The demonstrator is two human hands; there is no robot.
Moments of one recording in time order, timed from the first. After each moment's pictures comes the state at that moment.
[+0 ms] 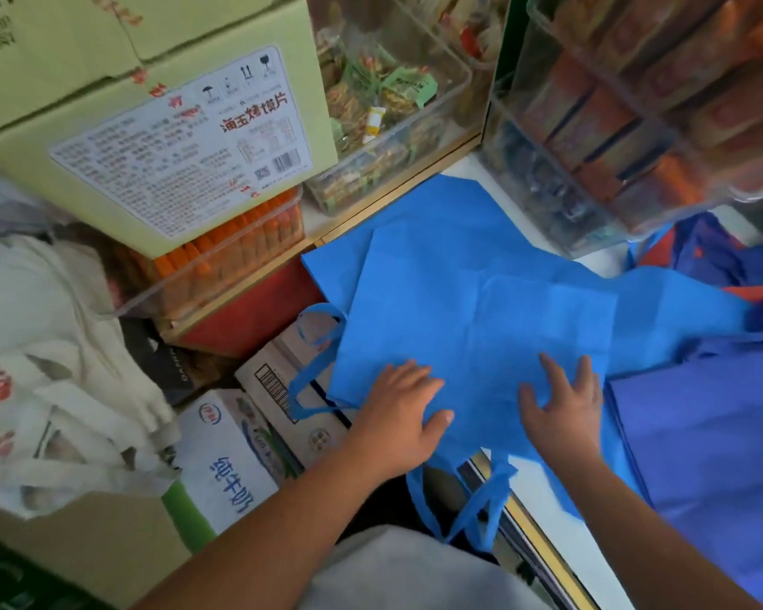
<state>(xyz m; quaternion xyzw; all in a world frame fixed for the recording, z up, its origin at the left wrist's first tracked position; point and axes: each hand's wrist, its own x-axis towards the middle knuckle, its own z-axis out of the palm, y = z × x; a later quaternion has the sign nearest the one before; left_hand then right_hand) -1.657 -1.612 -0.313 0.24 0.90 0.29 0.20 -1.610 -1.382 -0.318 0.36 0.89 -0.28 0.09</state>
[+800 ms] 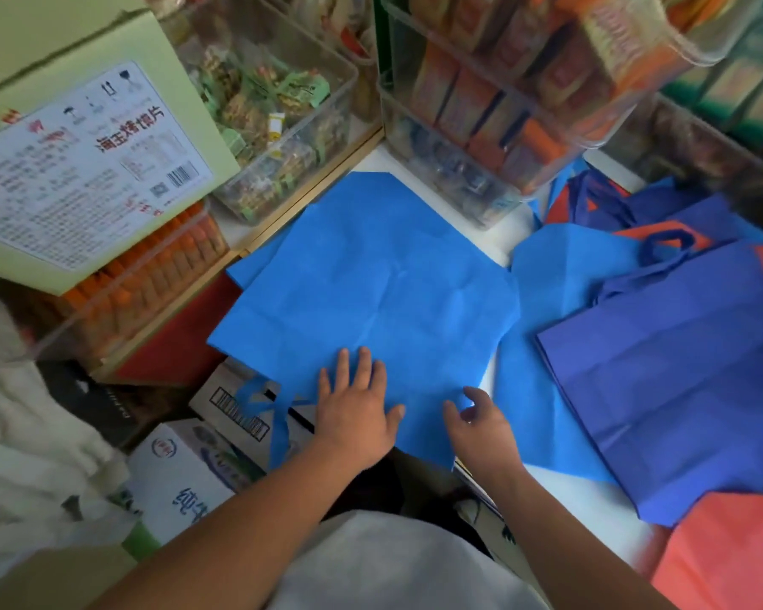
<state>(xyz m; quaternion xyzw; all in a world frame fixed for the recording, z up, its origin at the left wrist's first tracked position) -1.637 -1.582 -0.314 0.25 0.91 -0.01 0.31 -1.549 -1.420 -0.306 0.47 0.76 -0.42 0.17</state>
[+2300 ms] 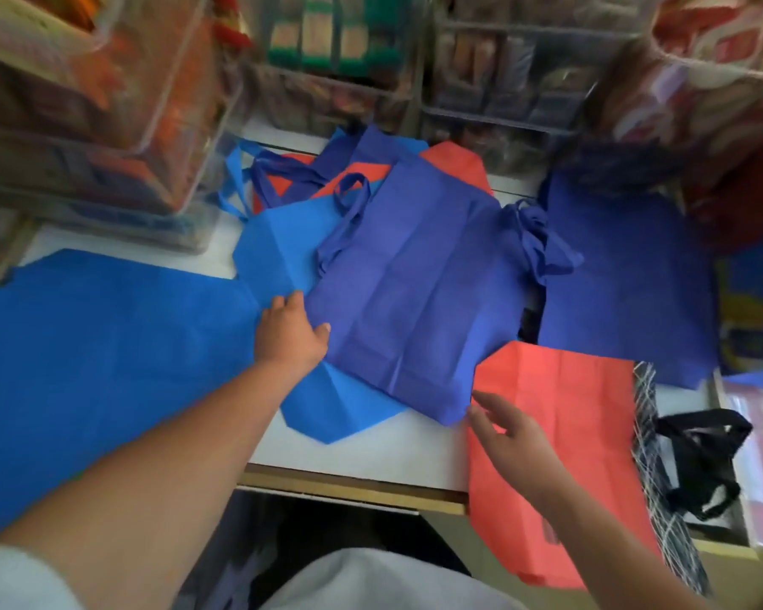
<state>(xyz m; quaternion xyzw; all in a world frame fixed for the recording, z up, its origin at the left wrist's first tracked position) -1.613 -1.308 -0.321 0.32 0.90 0.16 0.24 -1.282 -1.249 -0.280 0.58 0.66 -0.48 -0.01</state>
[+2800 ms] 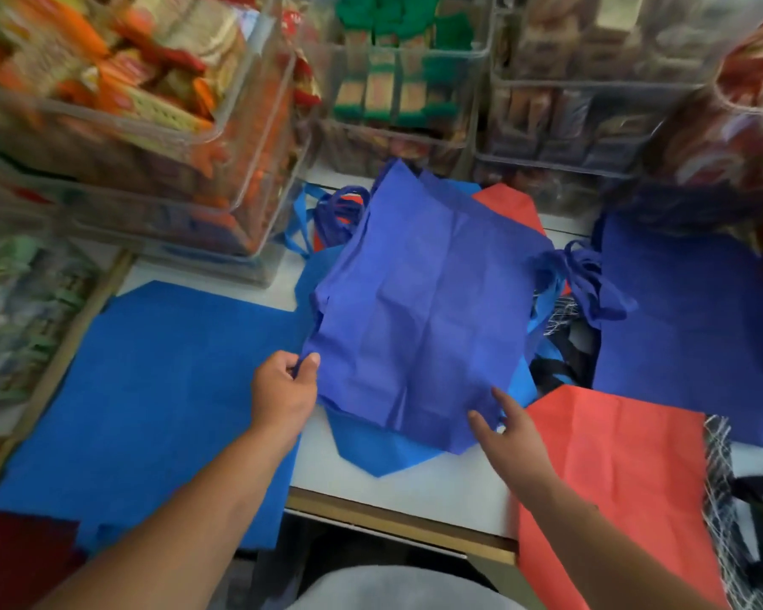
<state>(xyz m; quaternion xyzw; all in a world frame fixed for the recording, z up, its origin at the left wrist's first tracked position) -1.642 -1.372 -0.287 0.12 0.89 0.39 0.22 -1.368 -1.233 -0.294 0.61 0.62 -0.48 -0.04</state>
